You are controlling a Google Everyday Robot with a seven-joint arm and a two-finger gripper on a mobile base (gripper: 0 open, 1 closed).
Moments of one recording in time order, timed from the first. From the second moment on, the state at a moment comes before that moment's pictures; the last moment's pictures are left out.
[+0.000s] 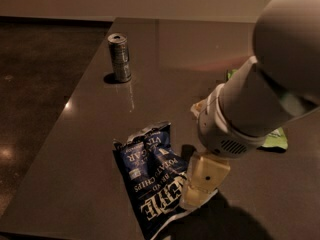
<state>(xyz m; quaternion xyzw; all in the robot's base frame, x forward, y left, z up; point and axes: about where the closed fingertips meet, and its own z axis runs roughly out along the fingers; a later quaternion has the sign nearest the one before) 0.365 -0.059 0.893 -0.63 0.75 0.07 0.19</state>
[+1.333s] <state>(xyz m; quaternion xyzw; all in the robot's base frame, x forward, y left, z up) 0.347 -0.026 0.859 -0.67 0.72 0.08 0.17</state>
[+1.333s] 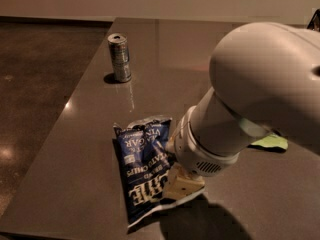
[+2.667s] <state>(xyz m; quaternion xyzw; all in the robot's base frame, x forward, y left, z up) 0.358 -0.061 0.959 -0.65 0.70 0.10 0.27</state>
